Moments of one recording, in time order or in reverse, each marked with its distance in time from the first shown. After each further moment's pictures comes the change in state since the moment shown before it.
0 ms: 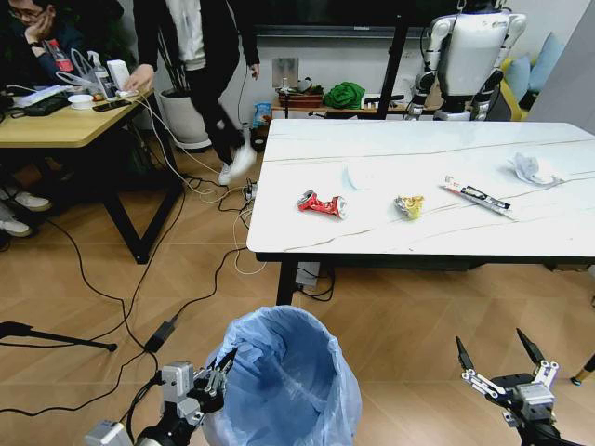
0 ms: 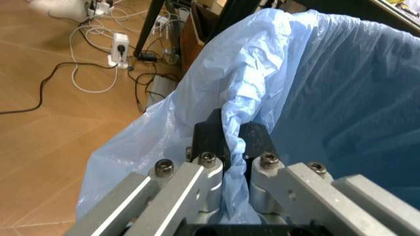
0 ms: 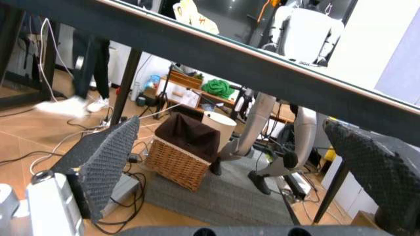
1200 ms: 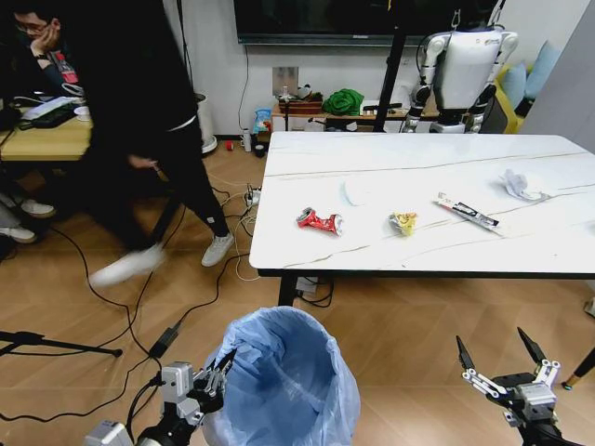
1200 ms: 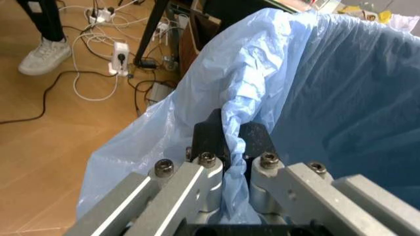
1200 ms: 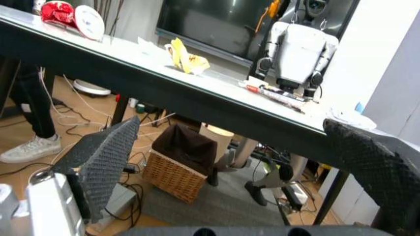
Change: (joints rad) left arm -0.005 -0.007 0.001 0.008 0.001 0.001 0.000; right arm -0.003 -0.004 0.000 0.009 0.003 0.003 0.001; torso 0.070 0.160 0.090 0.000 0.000
